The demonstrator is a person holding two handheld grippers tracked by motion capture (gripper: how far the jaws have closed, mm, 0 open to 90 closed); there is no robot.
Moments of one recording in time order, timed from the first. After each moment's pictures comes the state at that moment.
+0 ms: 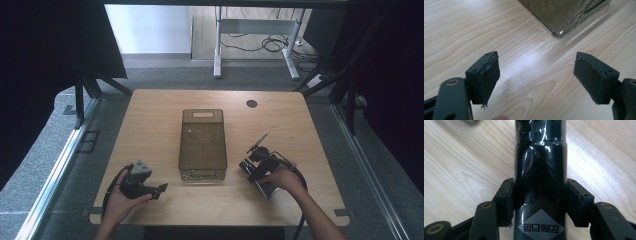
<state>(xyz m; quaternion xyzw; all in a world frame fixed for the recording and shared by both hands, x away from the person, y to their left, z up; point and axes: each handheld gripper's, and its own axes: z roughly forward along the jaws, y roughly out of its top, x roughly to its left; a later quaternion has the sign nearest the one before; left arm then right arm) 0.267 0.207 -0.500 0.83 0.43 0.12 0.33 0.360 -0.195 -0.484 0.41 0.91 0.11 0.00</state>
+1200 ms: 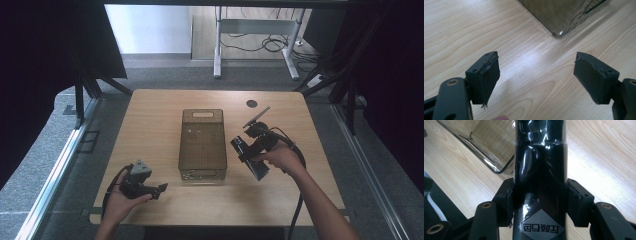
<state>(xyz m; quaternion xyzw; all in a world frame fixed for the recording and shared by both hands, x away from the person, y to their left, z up) 0.267 0.207 -0.500 0.83 0.43 0.12 0.34 0.381 -0.173 -0.401 0.42 0.89 0.19 -0.01</state>
